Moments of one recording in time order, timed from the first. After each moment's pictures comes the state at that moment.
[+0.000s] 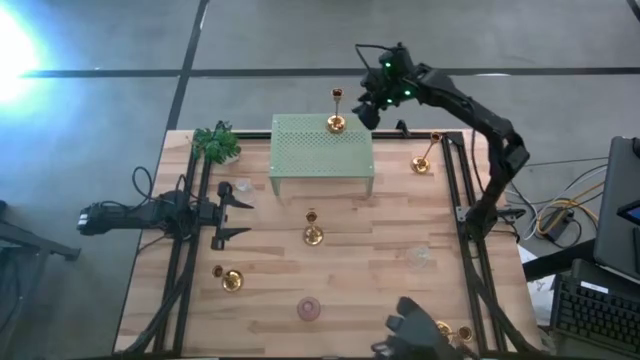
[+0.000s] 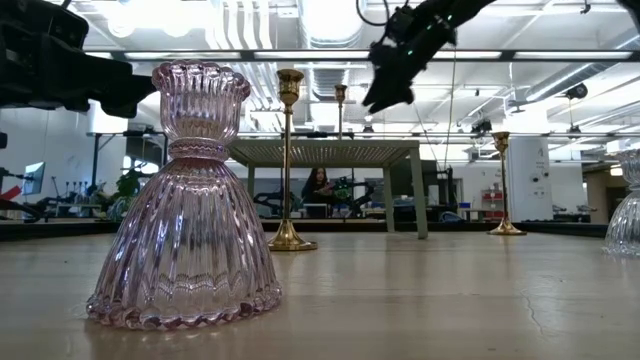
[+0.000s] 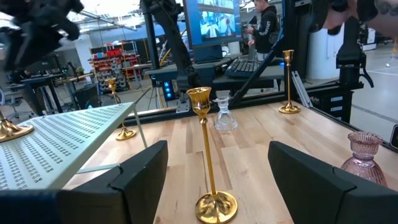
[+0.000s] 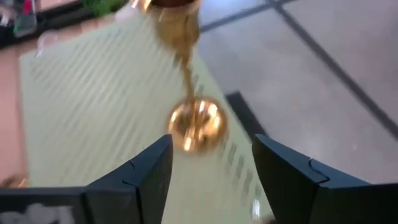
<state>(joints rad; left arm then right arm) -0.01 0.04 0.01 0.02 0.05 0.15 -0.78 1.74 1.76 -0.82 -0.31 -0.20</state>
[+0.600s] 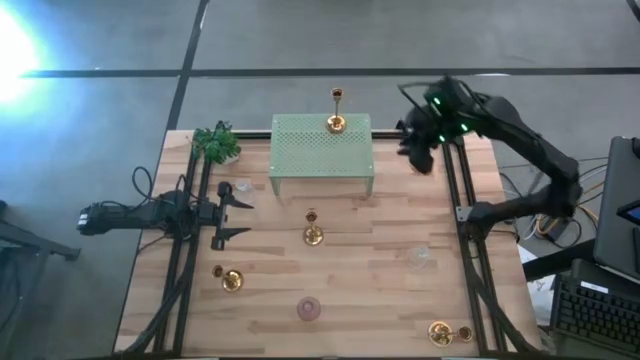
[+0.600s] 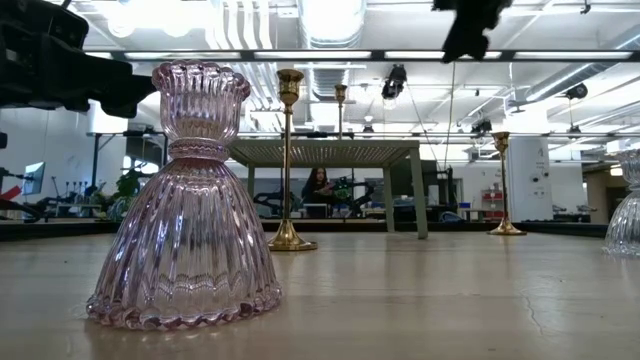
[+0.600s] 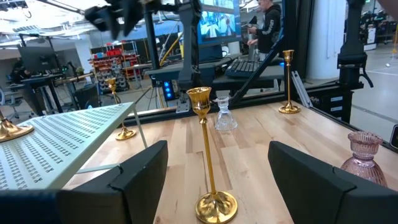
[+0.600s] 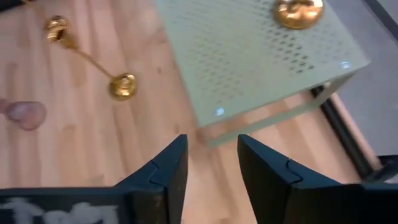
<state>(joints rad) -0.01 0.04 0.01 0.02 0.05 0.15 -0.61 1.22 1.46 -1.15 -0.31 -0.13</state>
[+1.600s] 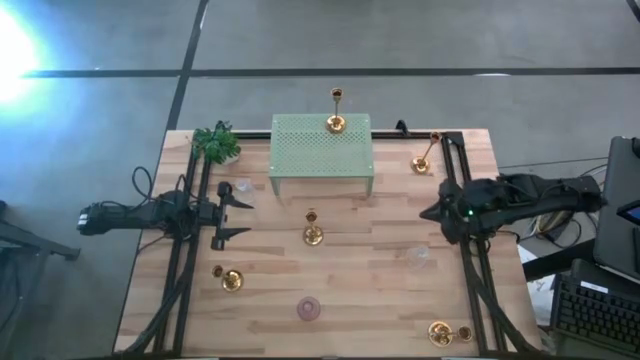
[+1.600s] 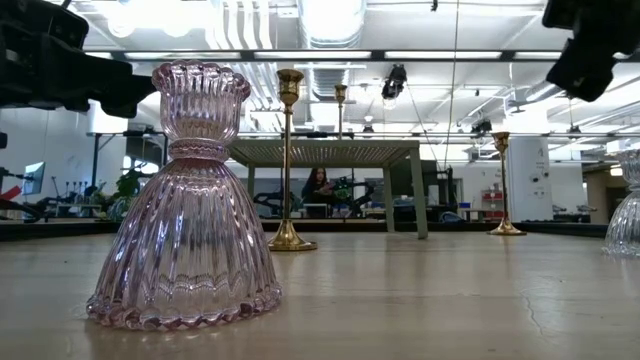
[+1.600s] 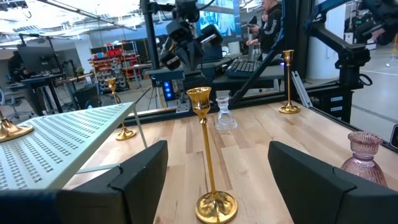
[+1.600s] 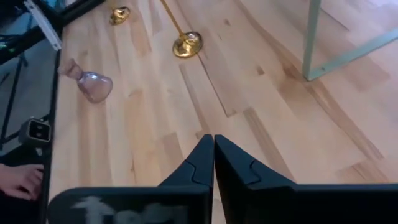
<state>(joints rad) -0.01 0.04 0.01 0.02 0.05 0.15 0.16 0.49 0.65 -0.84 0.12 0.60</state>
